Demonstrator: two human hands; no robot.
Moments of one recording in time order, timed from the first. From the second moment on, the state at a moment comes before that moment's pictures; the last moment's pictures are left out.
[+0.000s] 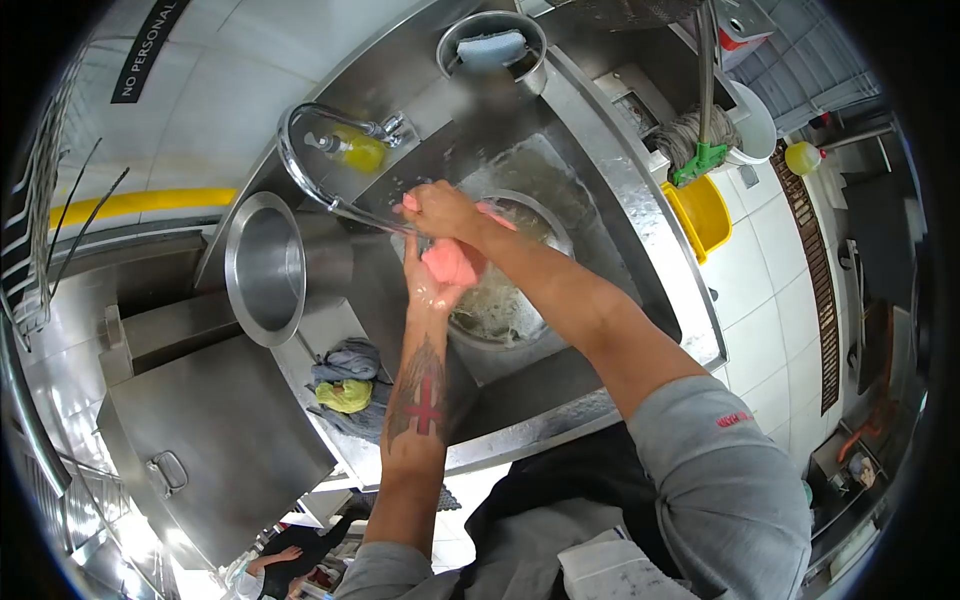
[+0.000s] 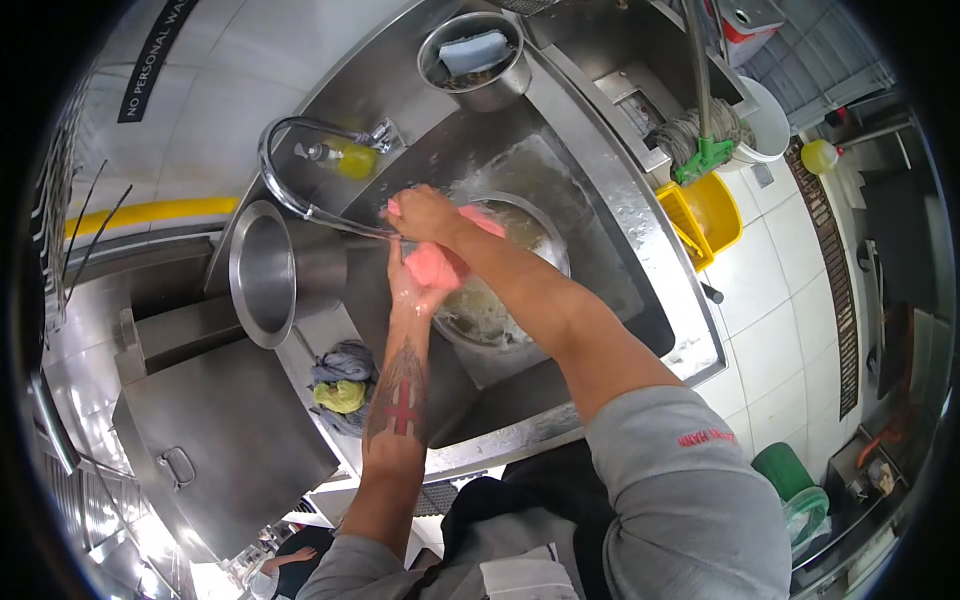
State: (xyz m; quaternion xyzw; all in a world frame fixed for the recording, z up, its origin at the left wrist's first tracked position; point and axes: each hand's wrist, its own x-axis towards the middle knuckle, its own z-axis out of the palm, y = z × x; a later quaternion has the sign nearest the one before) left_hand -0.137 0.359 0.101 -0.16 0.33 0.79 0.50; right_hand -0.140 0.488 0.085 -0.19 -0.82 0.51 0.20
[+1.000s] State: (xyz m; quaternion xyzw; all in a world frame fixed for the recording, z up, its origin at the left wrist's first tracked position) left_hand -0.150 0.280 0.142 -0.02 0.46 0.77 0.44; right_hand -0.050 0.501 0.099 -0.13 -0.67 0.72 -0.08
